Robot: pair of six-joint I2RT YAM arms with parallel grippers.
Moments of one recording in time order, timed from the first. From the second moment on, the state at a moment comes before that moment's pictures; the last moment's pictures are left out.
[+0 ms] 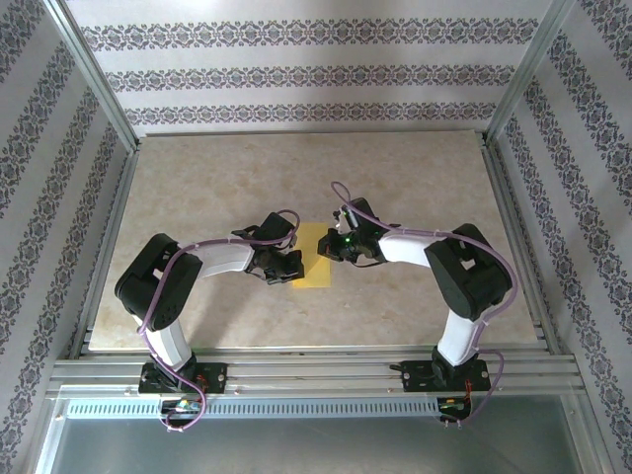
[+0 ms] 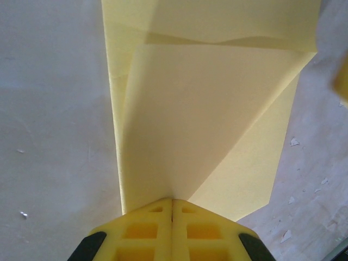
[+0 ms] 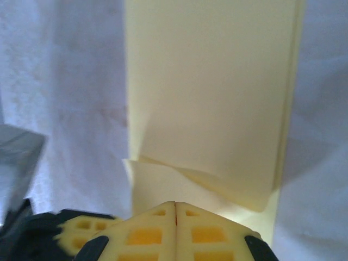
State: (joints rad) left arm -0.58 1.76 0.92 -0.31 0.39 -0.75; right arm 0.54 1.78 0.91 -0.01 -0.49 0.79
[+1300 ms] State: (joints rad) left arm -0.57 1.75 0.90 -0.27 0.40 -0.75; right arm 0.42 1.79 0.91 -0.11 -0.46 0.78
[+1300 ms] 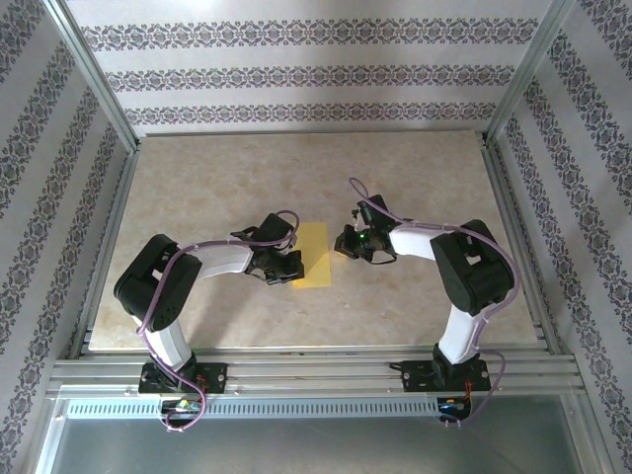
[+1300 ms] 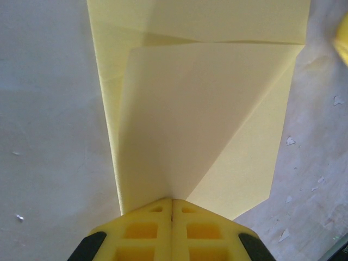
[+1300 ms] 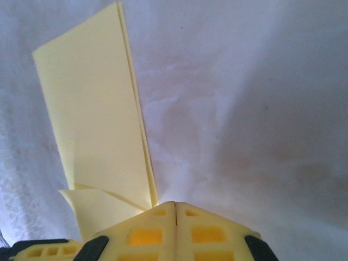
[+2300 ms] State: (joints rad) left arm -0.52 1.71 0.91 -0.25 0.34 -0.82; right arm 0.53 1.79 0.84 0.05 -0.51 0.98
